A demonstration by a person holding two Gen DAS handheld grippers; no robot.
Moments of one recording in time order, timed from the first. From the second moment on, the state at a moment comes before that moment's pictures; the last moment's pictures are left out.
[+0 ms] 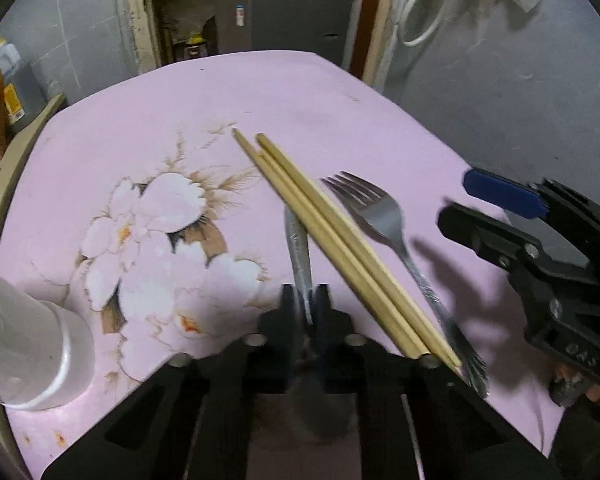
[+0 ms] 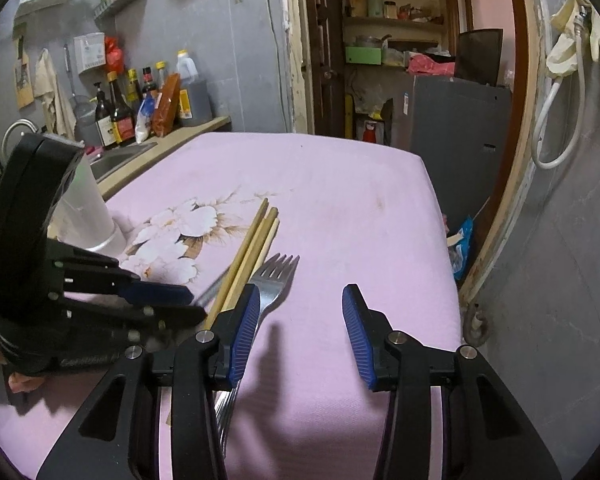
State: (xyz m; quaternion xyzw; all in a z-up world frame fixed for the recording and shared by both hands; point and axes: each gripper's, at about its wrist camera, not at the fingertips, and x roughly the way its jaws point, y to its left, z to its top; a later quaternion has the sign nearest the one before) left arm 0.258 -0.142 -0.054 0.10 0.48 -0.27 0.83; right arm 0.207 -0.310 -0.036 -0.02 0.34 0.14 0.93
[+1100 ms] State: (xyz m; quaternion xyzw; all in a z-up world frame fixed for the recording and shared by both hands) left arm 0.261 -0.141 -0.055 0.16 0.50 -0.27 0.81; right arm 0.238 -0.285 -0.054 -0.06 0.39 0.14 0.91
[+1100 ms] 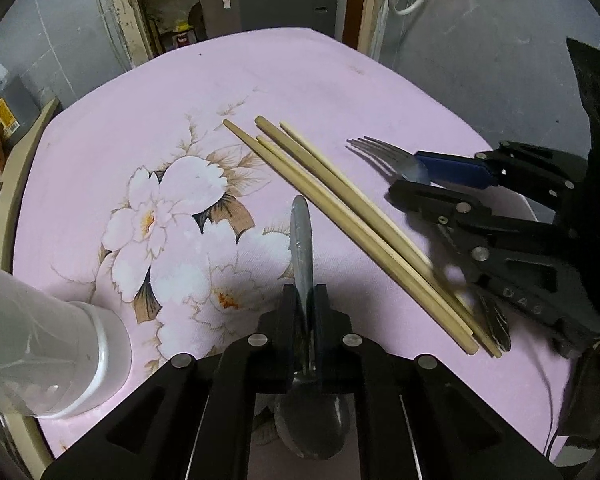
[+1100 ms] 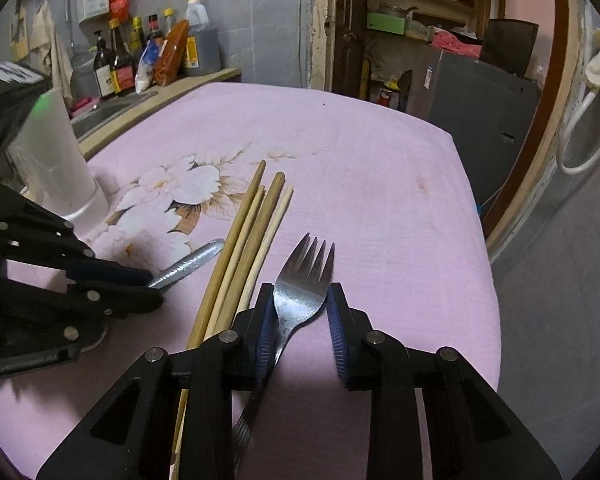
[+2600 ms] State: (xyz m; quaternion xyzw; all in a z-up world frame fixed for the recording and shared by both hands) left arm 0.127 -0.026 0.023 -0.02 0.20 -0.21 0.96; right arm 0.113 -0.245 0.009 -0.06 0.11 0.13 0.98
